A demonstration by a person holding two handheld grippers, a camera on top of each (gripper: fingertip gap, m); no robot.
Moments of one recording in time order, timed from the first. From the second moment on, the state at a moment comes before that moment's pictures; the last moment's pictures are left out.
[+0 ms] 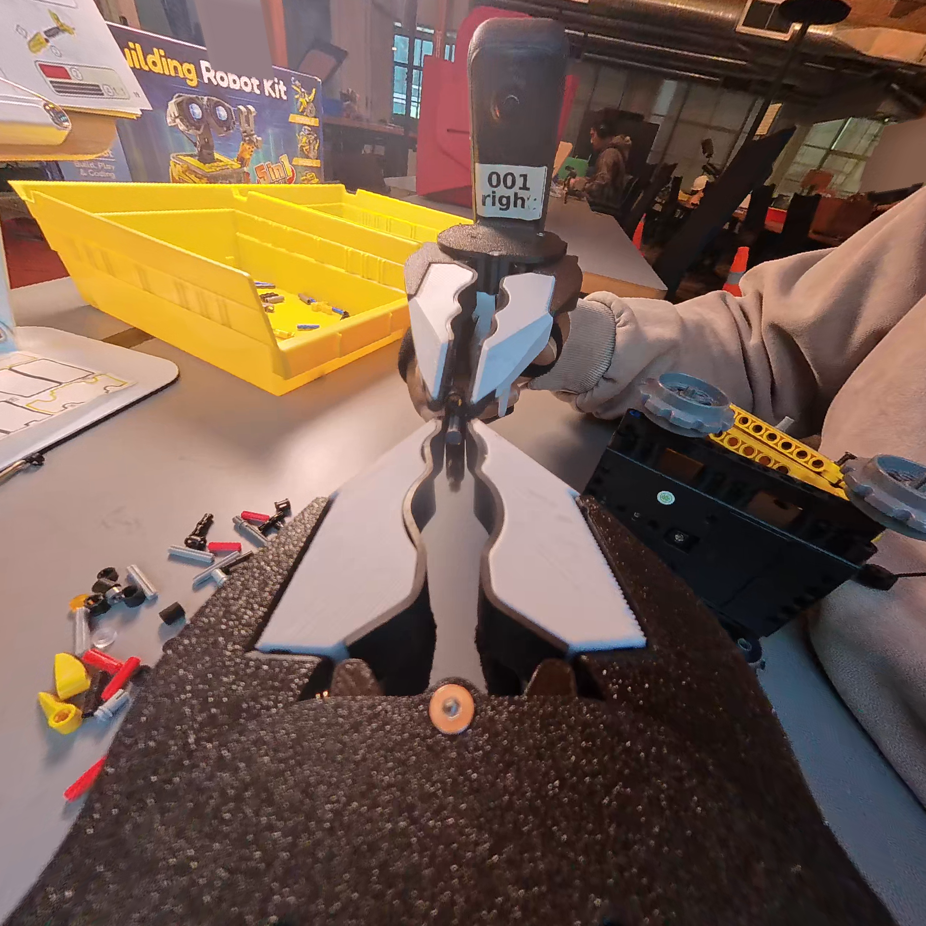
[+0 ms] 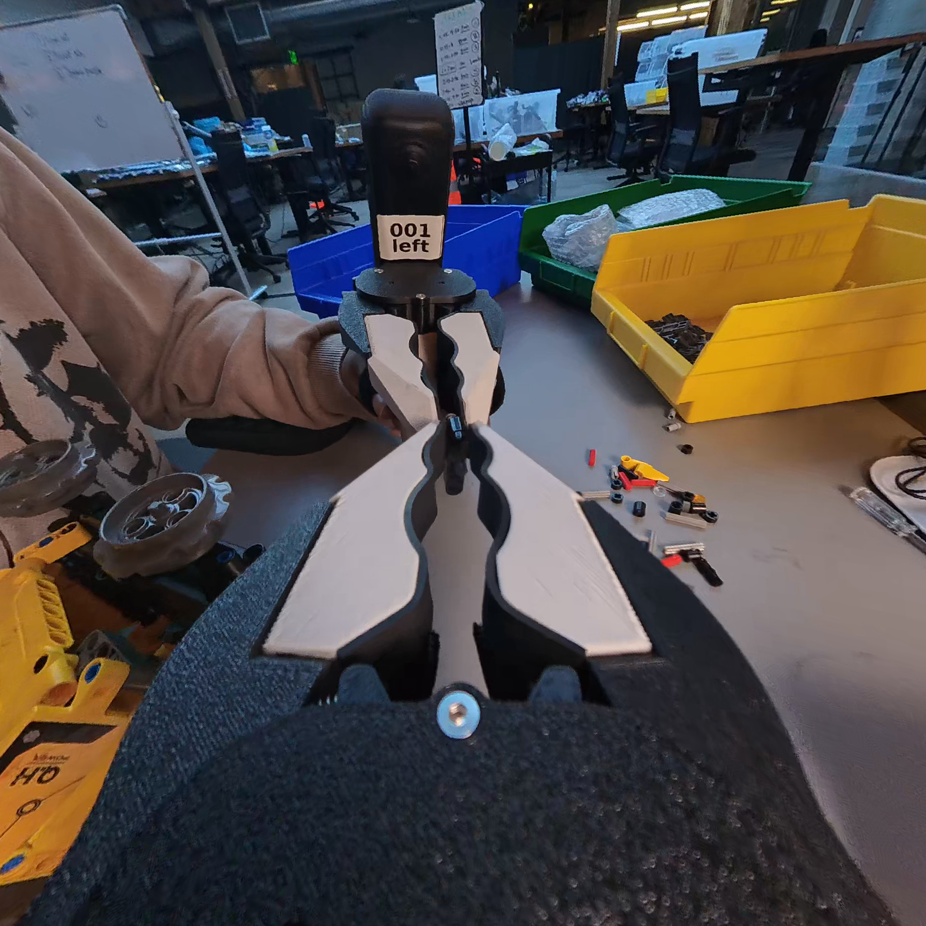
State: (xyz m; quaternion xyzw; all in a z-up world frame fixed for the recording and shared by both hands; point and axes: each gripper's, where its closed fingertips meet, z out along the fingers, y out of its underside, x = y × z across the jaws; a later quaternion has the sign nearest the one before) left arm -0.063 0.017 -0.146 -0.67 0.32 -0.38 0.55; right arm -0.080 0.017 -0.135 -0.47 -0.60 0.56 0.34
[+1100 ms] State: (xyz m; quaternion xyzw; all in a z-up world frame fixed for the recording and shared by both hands) left arm -0.052 0.013 -0.170 -0.70 0.33 -0.40 0.49; right arm -0.067 0.016 -0.138 -0.46 -0.61 0.56 0.31
